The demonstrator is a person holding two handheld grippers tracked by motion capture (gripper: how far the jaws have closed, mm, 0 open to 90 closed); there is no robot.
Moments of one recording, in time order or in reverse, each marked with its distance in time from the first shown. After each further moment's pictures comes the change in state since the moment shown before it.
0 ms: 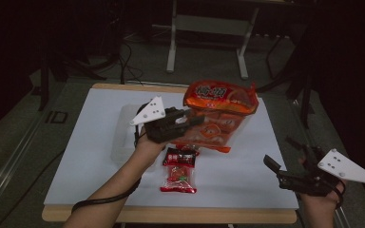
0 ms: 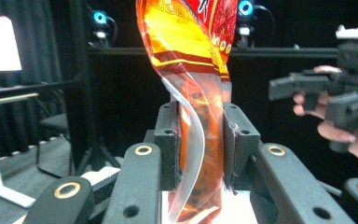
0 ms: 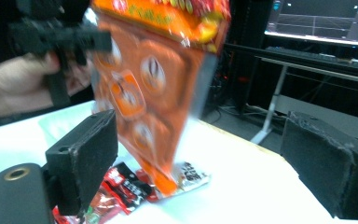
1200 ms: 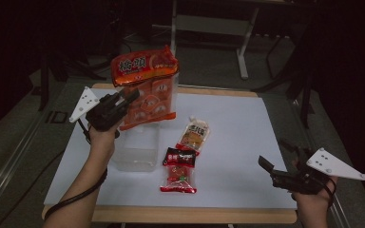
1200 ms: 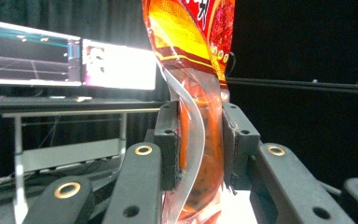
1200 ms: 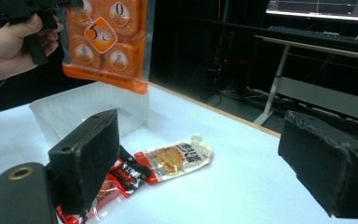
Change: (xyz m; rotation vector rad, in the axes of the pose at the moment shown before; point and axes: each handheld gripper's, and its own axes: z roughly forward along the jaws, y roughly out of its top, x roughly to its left) left arm 0.066 -0.018 -0.118 -0.118 0.464 -0.027; right arm -0.003 -0.017 0.012 0.066 -0.004 0.029
